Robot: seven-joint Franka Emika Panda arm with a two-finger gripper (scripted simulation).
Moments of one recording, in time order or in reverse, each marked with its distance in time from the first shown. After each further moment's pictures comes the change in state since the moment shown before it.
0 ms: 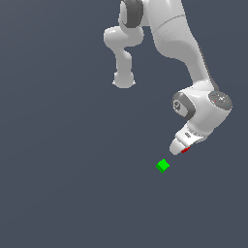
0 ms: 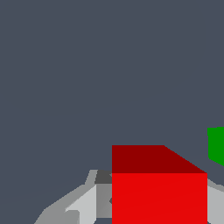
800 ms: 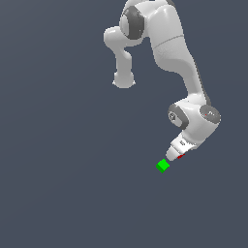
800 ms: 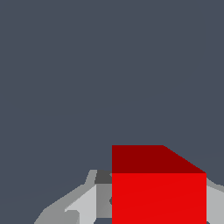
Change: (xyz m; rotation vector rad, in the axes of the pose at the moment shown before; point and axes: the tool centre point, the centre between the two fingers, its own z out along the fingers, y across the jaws) arm 0.002 0.000 0.058 0.000 0.000 0.000
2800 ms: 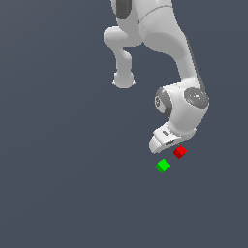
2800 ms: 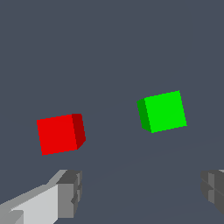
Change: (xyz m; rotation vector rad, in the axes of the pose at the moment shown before) arm -0.034 0.077 -0.078 0.003 0.005 0.167
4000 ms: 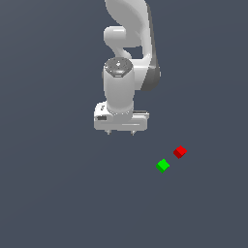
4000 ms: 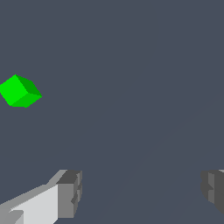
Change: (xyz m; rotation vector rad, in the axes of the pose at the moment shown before) arm -0.110 0.184 -0.071 -0.003 0.009 0.413
